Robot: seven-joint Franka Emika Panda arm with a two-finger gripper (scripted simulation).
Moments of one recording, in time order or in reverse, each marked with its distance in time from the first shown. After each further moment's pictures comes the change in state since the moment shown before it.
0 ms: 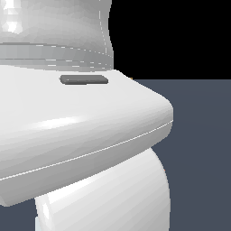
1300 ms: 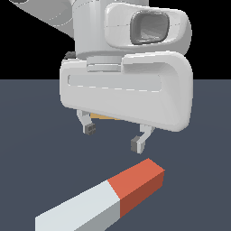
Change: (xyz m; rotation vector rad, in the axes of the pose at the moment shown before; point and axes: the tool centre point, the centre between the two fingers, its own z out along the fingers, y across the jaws) arm 0.066 -0.032 -0.054 0.005 -0.019 -0.420
